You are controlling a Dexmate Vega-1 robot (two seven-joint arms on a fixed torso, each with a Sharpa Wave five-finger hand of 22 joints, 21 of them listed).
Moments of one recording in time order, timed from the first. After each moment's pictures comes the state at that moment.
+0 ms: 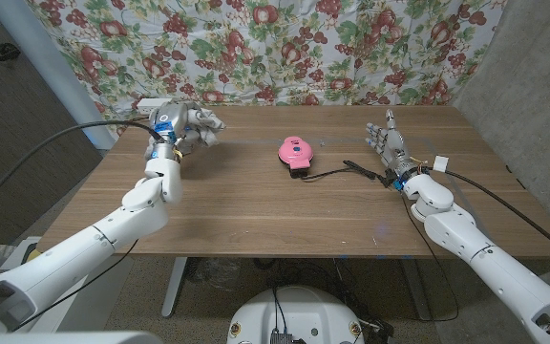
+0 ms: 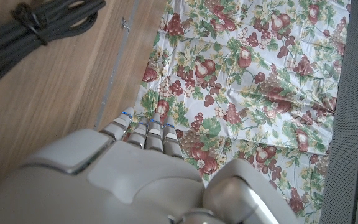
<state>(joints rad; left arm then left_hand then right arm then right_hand) 0.85 0.85 0.55 -1.78 0.54 0.53 0.62 1.25 -0.19 0.87 -0.18 0.20 0.75 -0.21 0.66 0.79 0.77 -0.22 0.34 0.84 0.71 -0.06 0.23 1.05 0.22 -0.04 1.14 0.20 -0.93 -0.59 -0.34 -1.44 0.65 0.25 0.00 0.09 0.10 -0.10 0.06 0.27 0.20 0.08 0.19 0.18 0.17 0.08 0.21 0.18 0.03 0.01 0.18 0.17 0.06 0.05 0.19 0.18</state>
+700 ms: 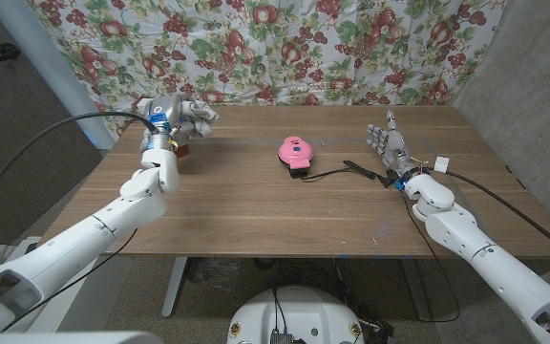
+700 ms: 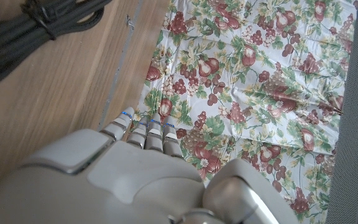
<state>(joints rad) 0.80 0.83 0.53 -1.73 0.53 0.52 0.62 1.25 -0.19 0.87 -0.18 0.20 0.75 -0.21 0.67 0.79 0.77 -0.22 0.34 0.84 0.71 -0.06 0.23 1.05 0.22 -0.04 1.13 0.20 -0.92 -0.59 -0.34 -1.42 0.65 0.24 0.00 0.09 0.10 -0.10 0.06 0.27 0.20 0.08 0.19 0.18 0.17 0.08 0.21 0.18 0.03 0.01 0.18 0.17 0.06 0.05 0.19 0.18</state>
